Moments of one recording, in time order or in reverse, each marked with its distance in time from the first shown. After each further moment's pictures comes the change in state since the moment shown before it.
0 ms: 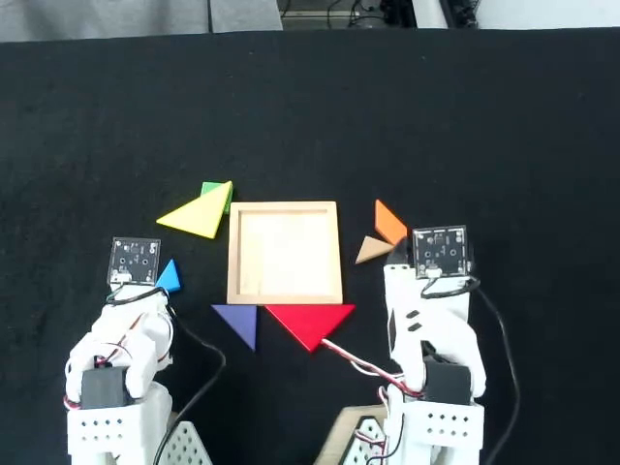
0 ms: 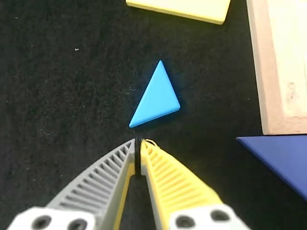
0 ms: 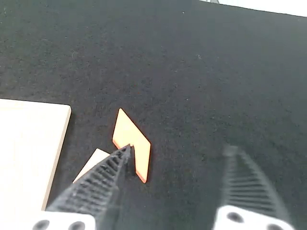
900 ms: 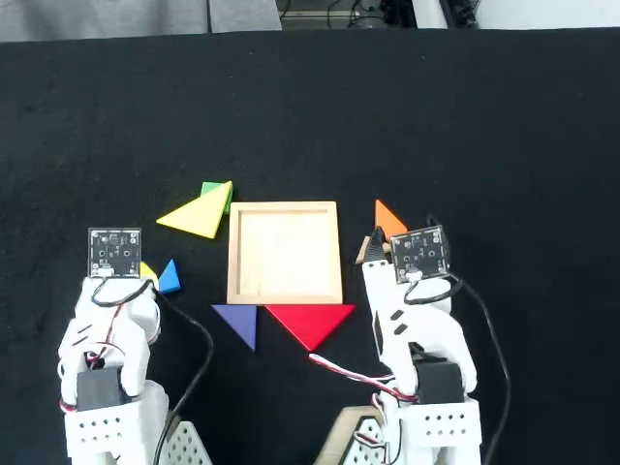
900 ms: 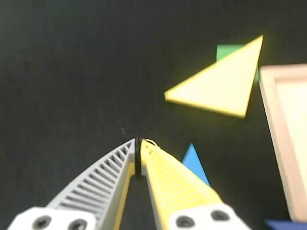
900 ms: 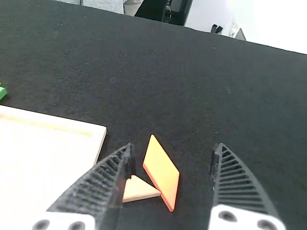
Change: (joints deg) left arm -4.5 0.0 -0.4 -19.3 -3.8; right arm -8.2 0.0 0.0 -5.0 0.0
